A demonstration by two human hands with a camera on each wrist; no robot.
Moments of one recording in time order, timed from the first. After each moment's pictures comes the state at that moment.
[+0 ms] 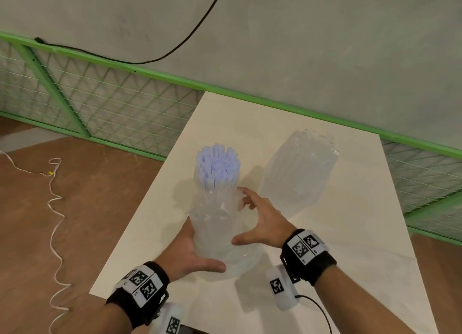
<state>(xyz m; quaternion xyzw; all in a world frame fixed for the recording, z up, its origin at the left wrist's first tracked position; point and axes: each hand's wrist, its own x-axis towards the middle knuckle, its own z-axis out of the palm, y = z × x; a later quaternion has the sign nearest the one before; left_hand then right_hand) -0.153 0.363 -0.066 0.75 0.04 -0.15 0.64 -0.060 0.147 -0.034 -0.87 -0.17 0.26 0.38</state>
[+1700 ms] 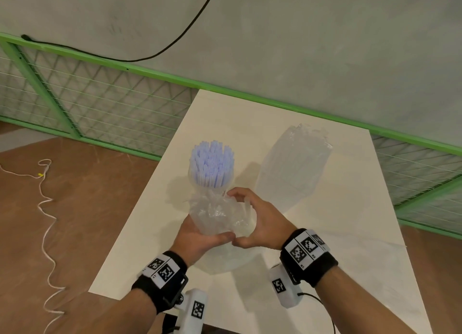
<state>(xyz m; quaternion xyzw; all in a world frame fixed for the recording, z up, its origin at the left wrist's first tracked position) -0.142 0.337 -0.064 0.67 0.13 -0.07 0.73 -0.079 0.151 -0.019 -0.85 -0.25 0.20 0.42</state>
